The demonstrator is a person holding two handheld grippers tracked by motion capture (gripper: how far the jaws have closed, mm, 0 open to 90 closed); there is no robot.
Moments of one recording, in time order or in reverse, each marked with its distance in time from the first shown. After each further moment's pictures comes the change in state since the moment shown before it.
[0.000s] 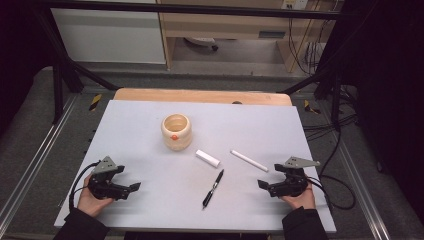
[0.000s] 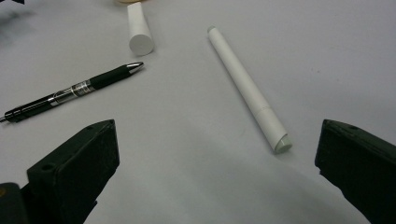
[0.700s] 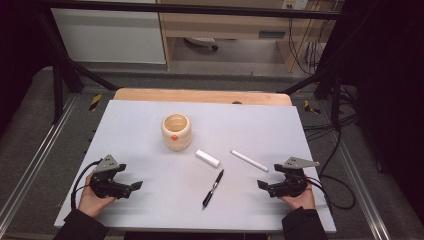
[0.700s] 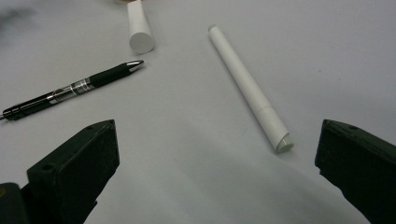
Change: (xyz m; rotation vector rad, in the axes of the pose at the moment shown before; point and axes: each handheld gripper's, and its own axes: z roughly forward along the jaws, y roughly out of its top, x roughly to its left) left arm -0.006 0.010 0.000 -0.009 0.002 0.011; right arm 0.001 0.000 0.001 0.002 -0.004 -0.012
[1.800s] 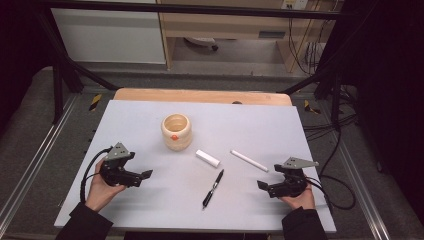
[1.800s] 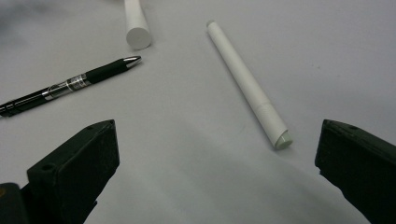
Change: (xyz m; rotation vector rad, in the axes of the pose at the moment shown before) left arm -0.014 0.048 0.009 -0.021 0.013 0.042; right arm 0.001 0.000 0.001 0.016 -0.009 -0.002
